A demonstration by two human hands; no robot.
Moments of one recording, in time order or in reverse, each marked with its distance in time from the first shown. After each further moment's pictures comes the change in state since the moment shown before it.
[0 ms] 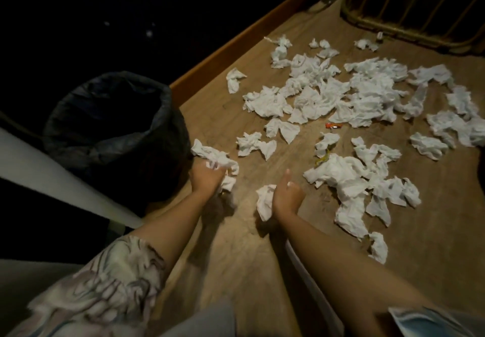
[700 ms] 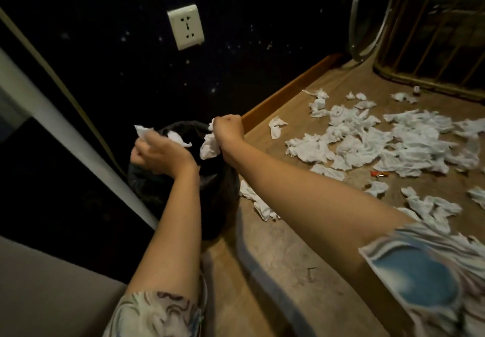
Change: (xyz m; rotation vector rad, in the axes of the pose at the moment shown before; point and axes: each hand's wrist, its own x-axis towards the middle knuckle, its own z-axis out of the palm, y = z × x) left_hand 0.056 0.069 -0.213 -0.932 1.044 -0.032; right_hand -0.109 -0.259 0.179 0.197 -0.627 -0.215
